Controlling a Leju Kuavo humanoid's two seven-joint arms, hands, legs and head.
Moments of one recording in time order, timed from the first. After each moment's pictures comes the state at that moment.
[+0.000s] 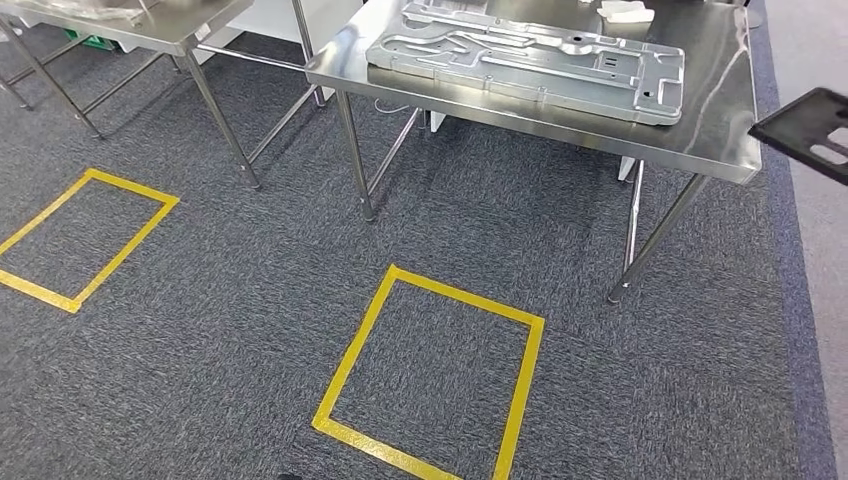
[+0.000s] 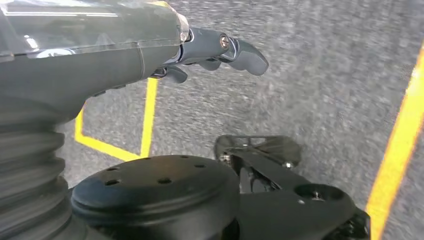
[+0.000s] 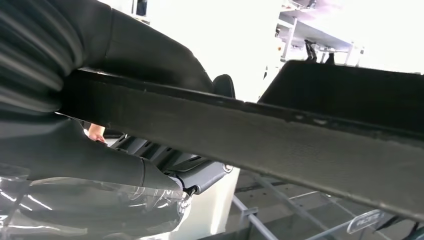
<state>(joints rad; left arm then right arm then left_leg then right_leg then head) -0.08 -0.06 -1.24 -0.15 1.21 0.35 -0.21 -0.72 -0.84 0.18 -0.77 1.10 -0.53 0.02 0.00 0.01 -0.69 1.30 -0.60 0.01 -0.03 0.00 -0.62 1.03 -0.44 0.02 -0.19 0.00</state>
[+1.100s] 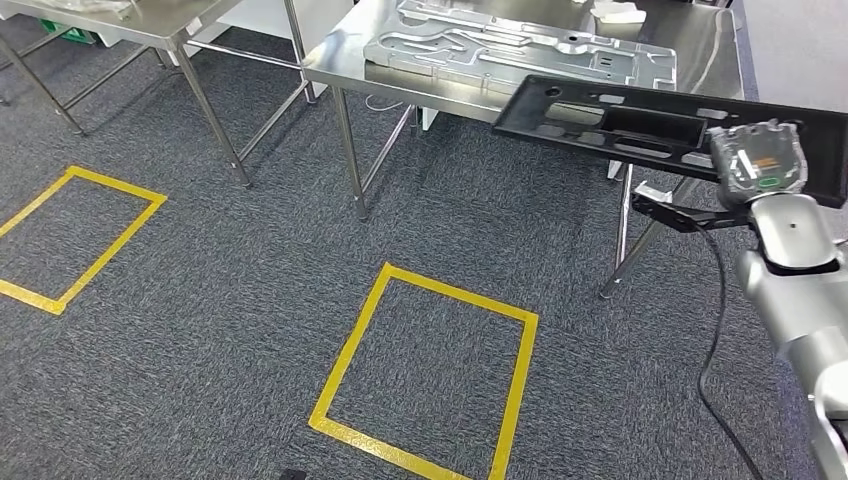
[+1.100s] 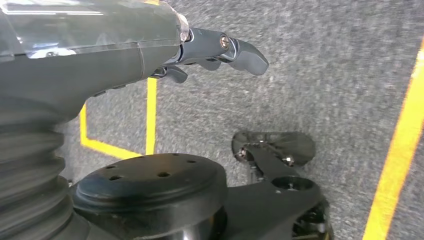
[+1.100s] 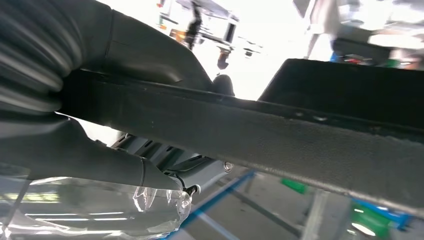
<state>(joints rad) -0.10 -0.06 -1.28 -0.15 1.23 0.30 -0.18 -1.10 -0.29 0.54 -0.57 1.36 -0.54 0.01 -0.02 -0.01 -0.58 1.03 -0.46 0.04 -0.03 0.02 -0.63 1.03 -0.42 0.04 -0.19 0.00</state>
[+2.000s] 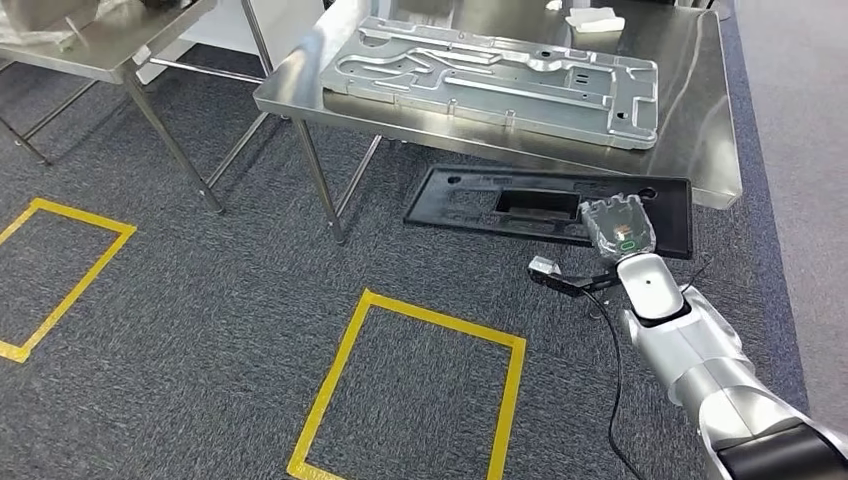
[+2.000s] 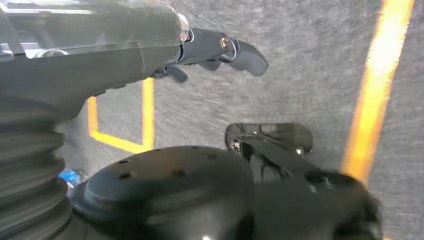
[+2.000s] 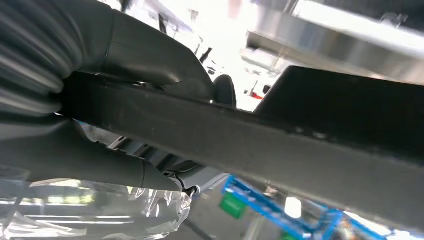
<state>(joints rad) -0.08 -0.04 -1.28 -0.15 1.24 0.29 -0.13 -0.95 -0.07 0.66 -0.48 1.51 -0.57 0.10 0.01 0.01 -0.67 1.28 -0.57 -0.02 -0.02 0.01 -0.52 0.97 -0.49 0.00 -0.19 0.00</state>
